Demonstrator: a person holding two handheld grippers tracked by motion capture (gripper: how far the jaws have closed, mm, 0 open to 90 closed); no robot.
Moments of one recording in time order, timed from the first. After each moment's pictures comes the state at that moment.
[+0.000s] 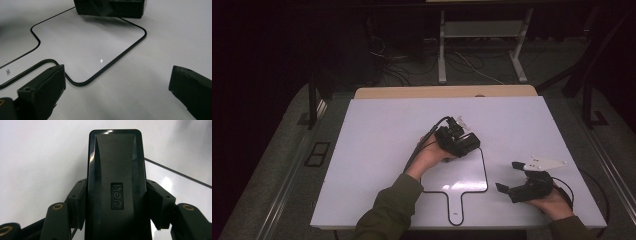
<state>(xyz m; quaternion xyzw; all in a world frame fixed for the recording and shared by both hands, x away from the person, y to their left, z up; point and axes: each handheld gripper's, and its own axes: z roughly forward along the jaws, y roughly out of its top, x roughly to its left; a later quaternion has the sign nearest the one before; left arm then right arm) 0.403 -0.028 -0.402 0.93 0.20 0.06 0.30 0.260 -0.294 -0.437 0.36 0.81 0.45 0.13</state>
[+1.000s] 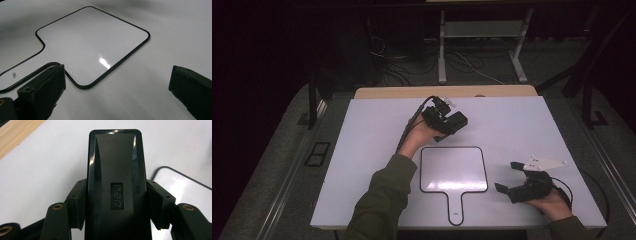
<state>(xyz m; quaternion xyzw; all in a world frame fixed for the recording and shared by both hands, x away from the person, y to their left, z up) 0.458 -0.001 -0.379 0.91 0.25 0.08 0.31 0.259 -0.292 -0.436 0.36 0.80 0.46 0.12</state>
